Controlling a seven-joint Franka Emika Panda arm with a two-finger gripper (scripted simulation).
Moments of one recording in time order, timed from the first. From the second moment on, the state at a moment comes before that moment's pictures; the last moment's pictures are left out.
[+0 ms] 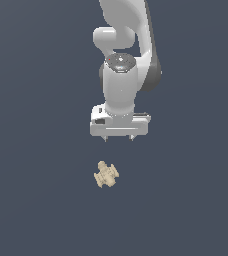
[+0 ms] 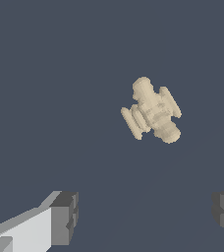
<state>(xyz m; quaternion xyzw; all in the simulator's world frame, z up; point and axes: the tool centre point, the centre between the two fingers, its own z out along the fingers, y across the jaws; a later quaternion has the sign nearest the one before) 0.022 0.018 0.187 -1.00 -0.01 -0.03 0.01</state>
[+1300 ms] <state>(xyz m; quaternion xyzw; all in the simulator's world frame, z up) 0.034 0.015 0.182 -1.00 -0.05 -0.03 0.00</state>
